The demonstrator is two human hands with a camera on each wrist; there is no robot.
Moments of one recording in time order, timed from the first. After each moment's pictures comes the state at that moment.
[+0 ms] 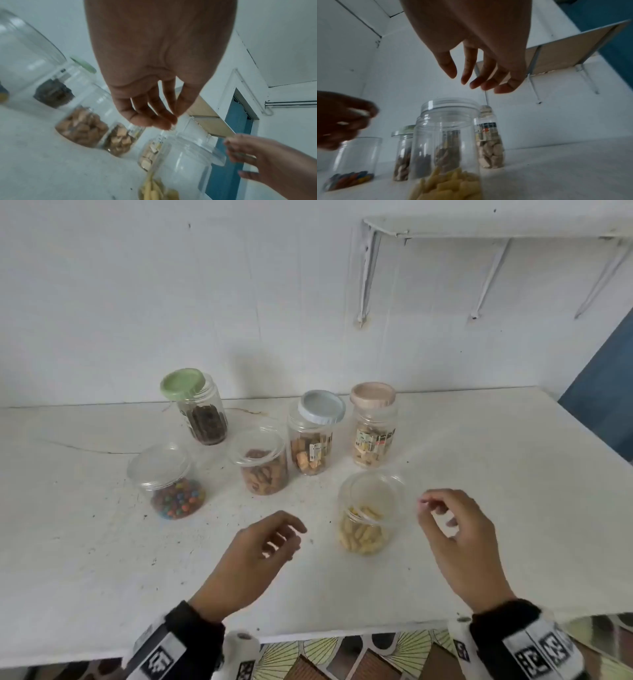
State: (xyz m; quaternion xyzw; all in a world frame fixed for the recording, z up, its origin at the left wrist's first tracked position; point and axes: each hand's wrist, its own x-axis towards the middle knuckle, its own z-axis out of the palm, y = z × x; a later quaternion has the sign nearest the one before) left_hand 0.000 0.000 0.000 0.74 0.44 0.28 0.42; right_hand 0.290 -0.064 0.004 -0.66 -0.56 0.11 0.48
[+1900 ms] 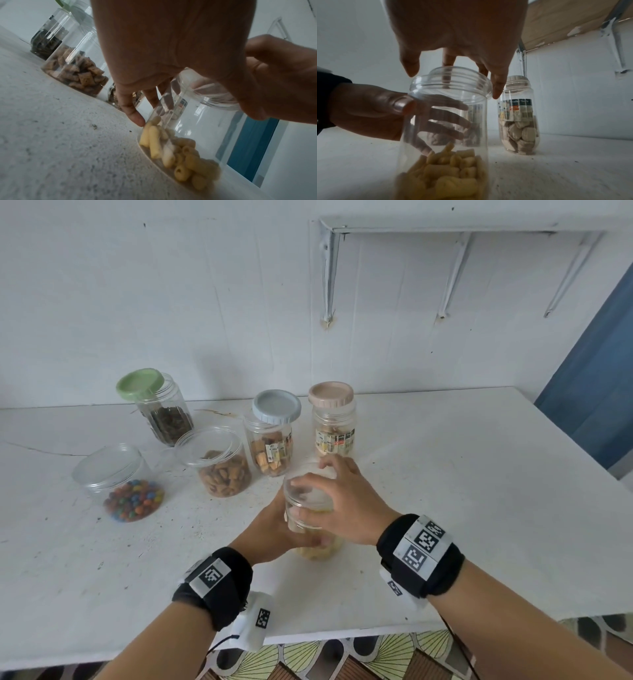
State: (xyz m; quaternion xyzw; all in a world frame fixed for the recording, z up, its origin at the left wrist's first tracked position) left_hand 0.108 0.052 -0.051 0.70 0.44 0.24 0.51; right_hand 0.291 0.017 0.010 -0.57 -0.78 0.18 0.19
